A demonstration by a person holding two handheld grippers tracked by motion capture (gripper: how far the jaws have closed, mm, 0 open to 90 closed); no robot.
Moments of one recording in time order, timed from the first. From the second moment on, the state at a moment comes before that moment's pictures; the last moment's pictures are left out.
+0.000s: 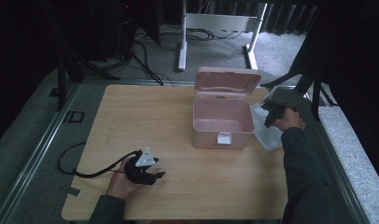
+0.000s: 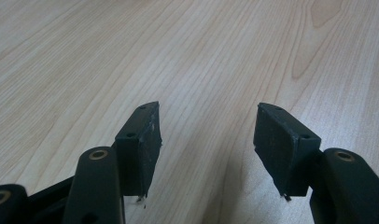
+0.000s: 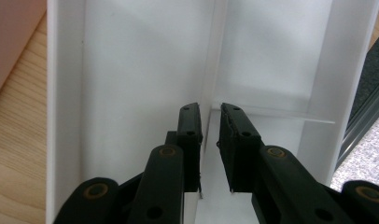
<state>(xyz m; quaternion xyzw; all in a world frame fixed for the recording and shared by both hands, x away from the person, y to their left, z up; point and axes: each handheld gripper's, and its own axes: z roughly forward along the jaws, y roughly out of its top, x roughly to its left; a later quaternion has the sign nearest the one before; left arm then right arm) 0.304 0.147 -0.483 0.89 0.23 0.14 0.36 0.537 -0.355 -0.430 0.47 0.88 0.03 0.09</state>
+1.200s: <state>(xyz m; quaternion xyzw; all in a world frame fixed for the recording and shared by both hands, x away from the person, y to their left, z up) 0.303 0.147 -0.484 0.89 0.23 0.14 0.36 0.542 -0.361 -0.450 0.50 0.87 0.03 0.06</state>
